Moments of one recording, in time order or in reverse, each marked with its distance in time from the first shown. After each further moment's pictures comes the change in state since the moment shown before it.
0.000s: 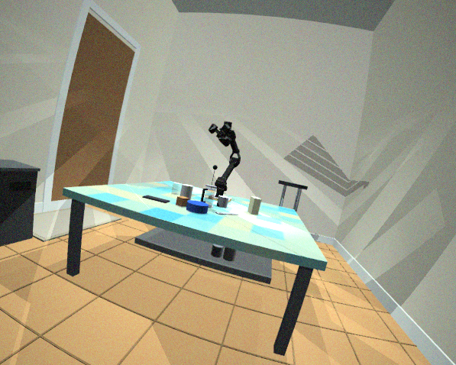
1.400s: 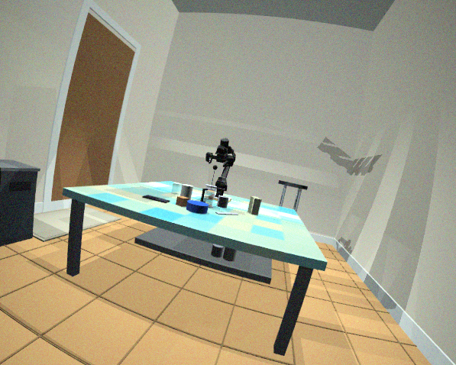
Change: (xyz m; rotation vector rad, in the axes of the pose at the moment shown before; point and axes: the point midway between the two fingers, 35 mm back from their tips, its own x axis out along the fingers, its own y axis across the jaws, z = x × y) arm 0.075 0.152 -0.107 0.469 0.258 0.323
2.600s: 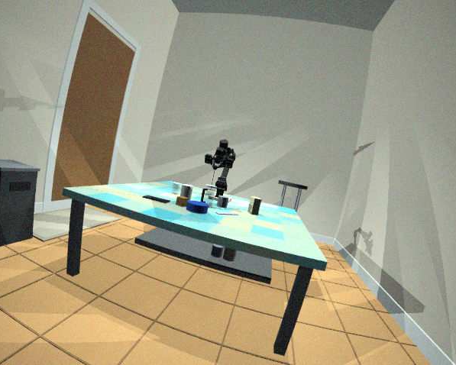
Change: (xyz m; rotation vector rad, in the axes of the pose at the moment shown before) arm 0.018 0.000 -0.005 0.001 0.011 -0.003
